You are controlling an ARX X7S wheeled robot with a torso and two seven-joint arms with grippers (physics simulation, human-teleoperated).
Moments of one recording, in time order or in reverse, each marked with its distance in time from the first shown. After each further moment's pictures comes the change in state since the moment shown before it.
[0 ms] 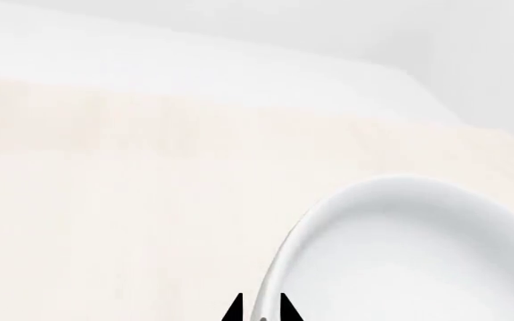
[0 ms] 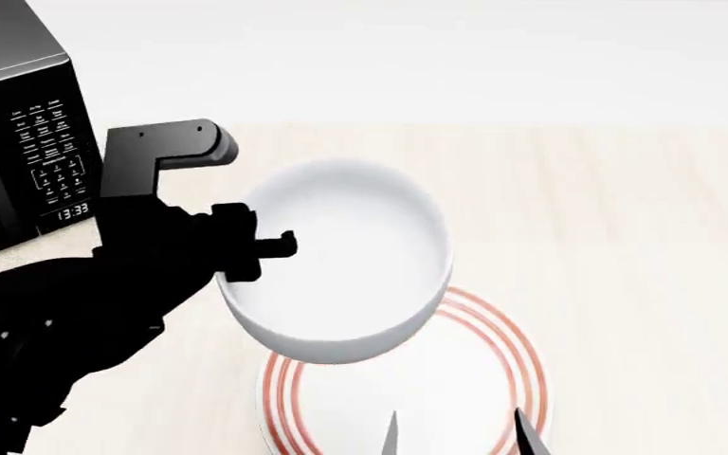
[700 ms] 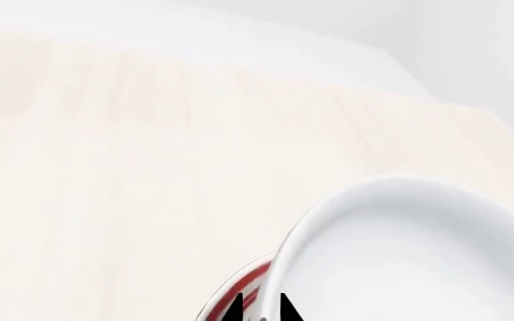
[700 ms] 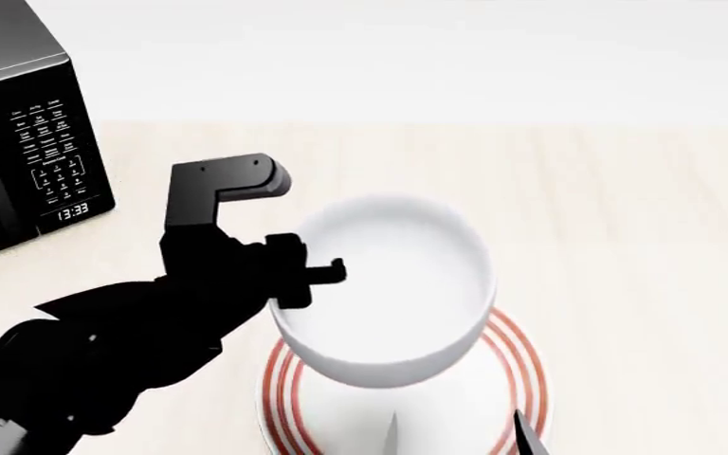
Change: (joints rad) left arm -0.116 0.003 0.485 -0.416 -0.456 0.389 -0.034; right arm 0.001 0.008 -0.007 0.009 0.005 -0.011 0.003
